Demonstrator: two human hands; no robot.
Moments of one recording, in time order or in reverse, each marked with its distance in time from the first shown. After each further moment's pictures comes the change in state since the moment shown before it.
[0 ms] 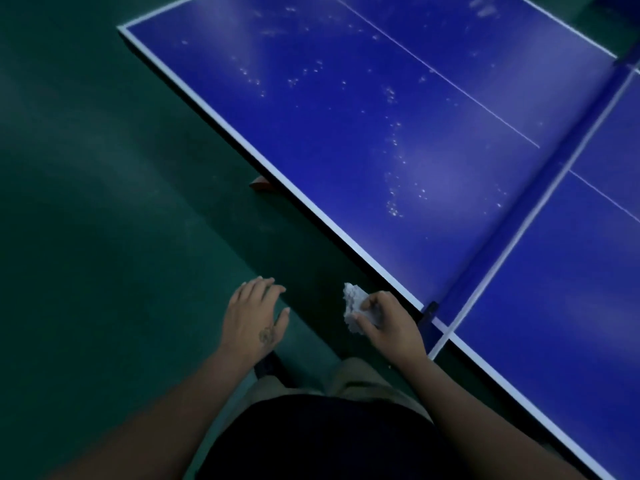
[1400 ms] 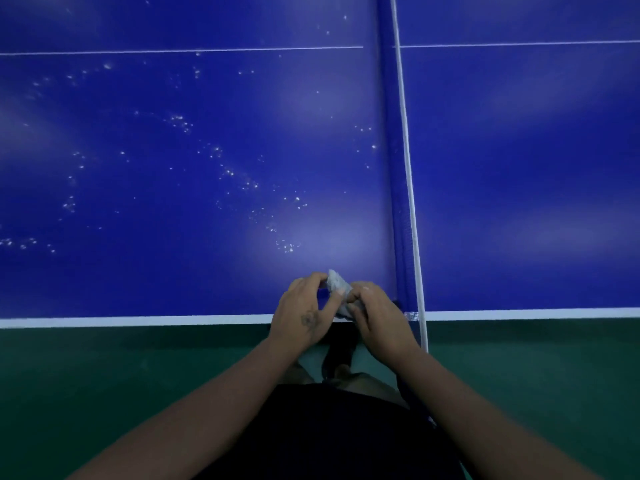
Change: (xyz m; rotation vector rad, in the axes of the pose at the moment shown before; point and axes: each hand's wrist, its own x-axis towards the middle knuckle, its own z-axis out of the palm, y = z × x) left_hand 0.264 0.218 0.055 -0.228 -0.584 0.410; right_hand 0.092 0.087 -0.042 0.176 0.487 0.266
